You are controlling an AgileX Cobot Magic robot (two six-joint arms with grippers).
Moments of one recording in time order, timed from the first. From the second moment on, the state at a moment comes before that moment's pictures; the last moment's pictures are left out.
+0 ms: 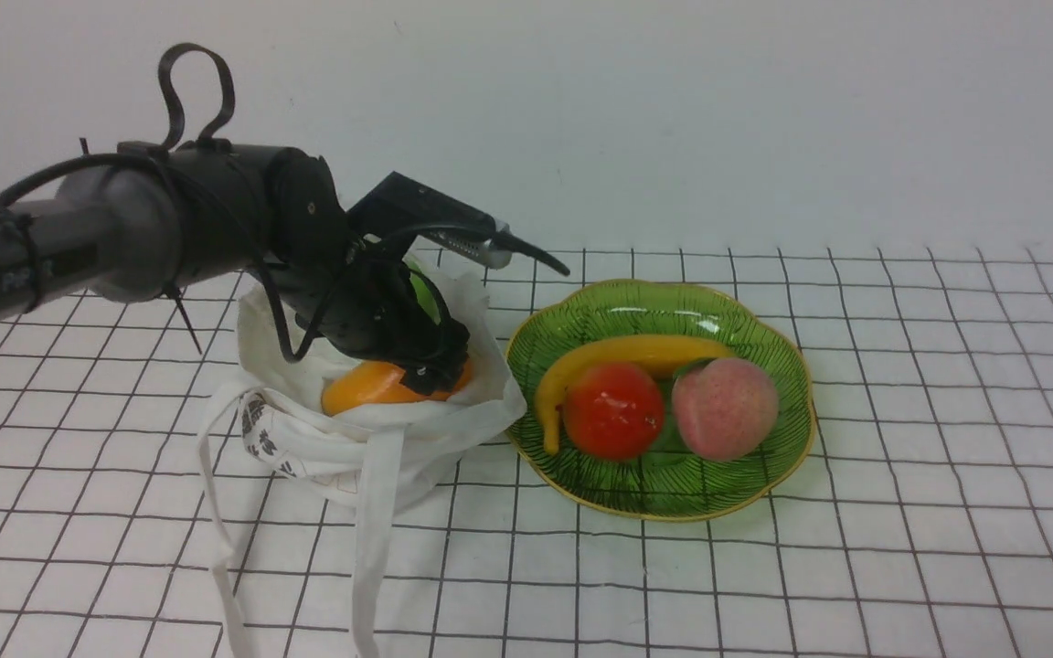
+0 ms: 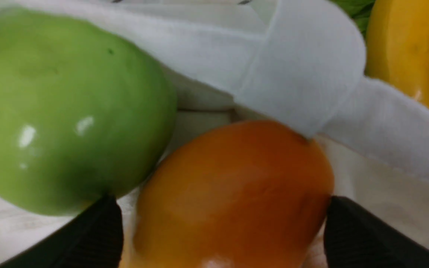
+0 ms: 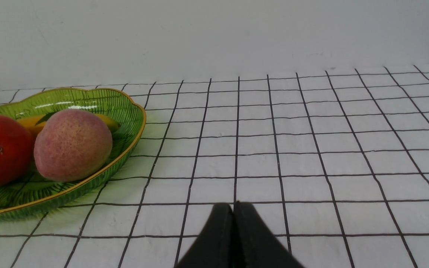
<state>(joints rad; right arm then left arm) 0.00 -0.01 0.02 -0.08 0.37 0.15 -0.33 1.95 -1.40 -0.12 0.61 0.33</state>
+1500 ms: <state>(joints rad) 0.00 -0.01 0.02 -0.08 0.37 0.15 -0.45 1.76 -1.55 -0.36 0.72 0.02</state>
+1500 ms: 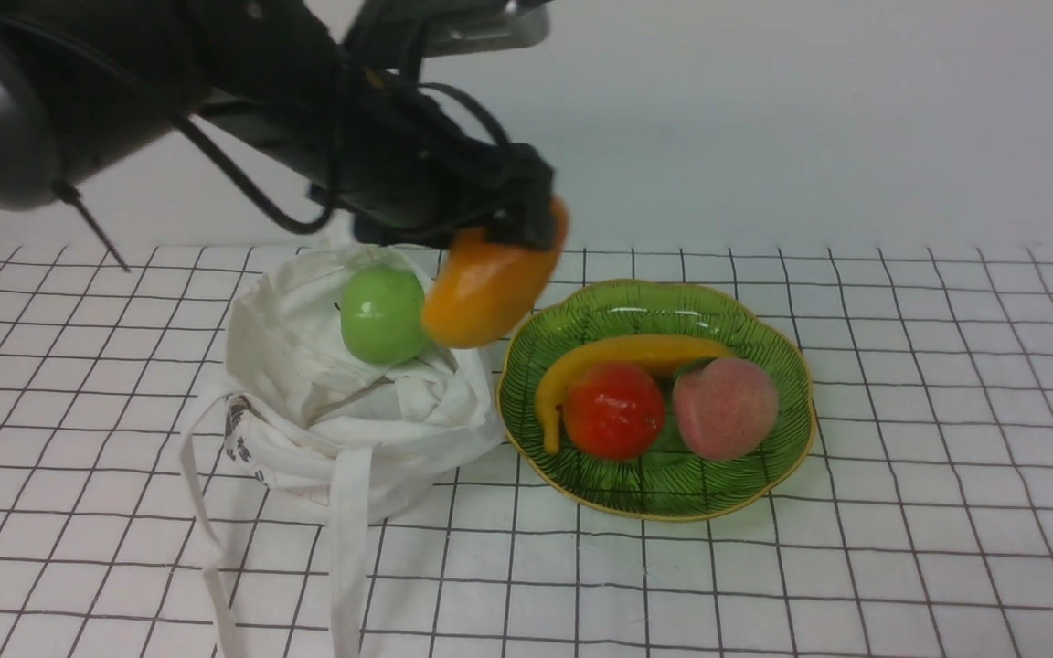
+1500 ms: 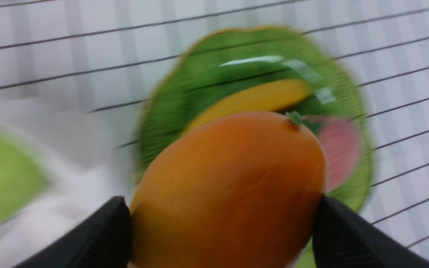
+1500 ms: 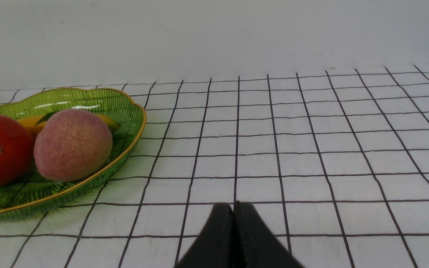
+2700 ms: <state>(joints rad) 0.00 -0.01 0.02 -0.08 0.37 0.15 -0.52 1.97 -1.74 -0.42 0.80 0.29</state>
